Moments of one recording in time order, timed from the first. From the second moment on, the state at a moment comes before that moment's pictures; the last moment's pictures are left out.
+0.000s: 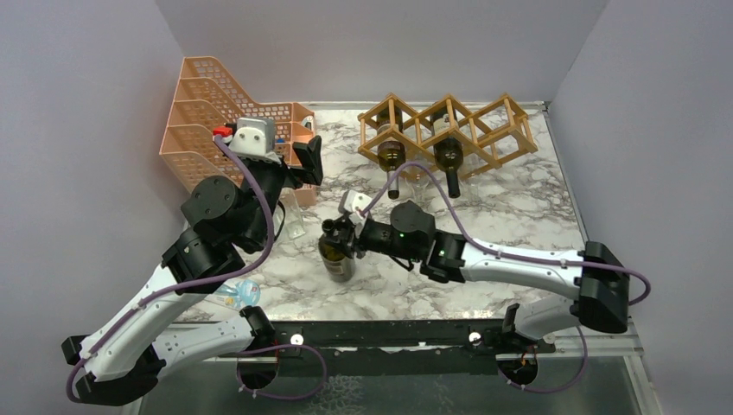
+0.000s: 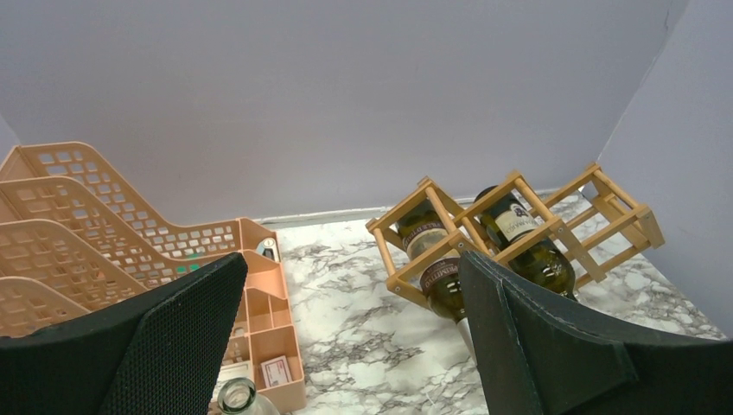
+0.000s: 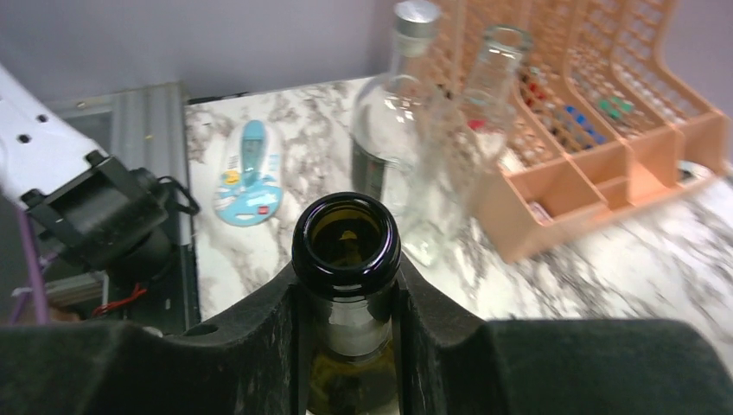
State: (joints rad) left arm -0.92 0.84 1.27 -0.22 -0.67 0.04; right arm 1.18 1.38 0.96 0.35 -0.07 -0.12
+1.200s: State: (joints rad) left arm -0.92 0.91 0.56 0.22 0.24 -0.02; right arm 1.18 0.81 0.86 -0.03 0.56 0.04
